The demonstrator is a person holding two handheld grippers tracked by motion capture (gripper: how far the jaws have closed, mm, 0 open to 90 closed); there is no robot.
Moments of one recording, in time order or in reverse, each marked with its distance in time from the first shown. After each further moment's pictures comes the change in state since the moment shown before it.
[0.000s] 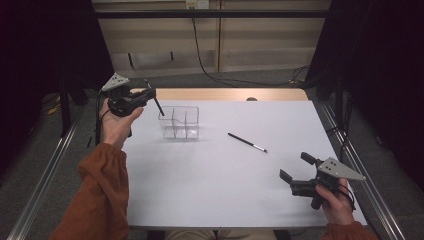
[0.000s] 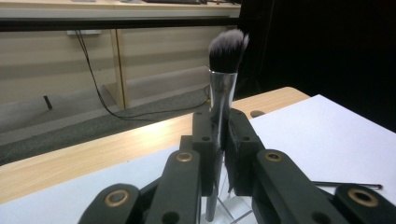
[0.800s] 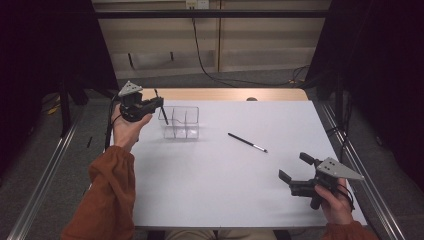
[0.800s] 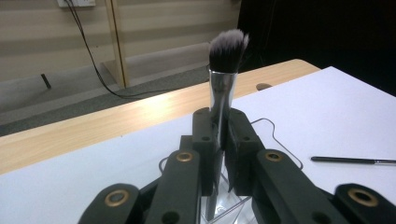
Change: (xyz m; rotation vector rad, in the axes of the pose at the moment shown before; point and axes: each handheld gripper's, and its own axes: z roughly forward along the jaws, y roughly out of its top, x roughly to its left) left arm -0.004 -0.026 0.025 0.089 0.003 0.000; right arm 0.001 -0.001 0.002 0.004 0.010 0.000
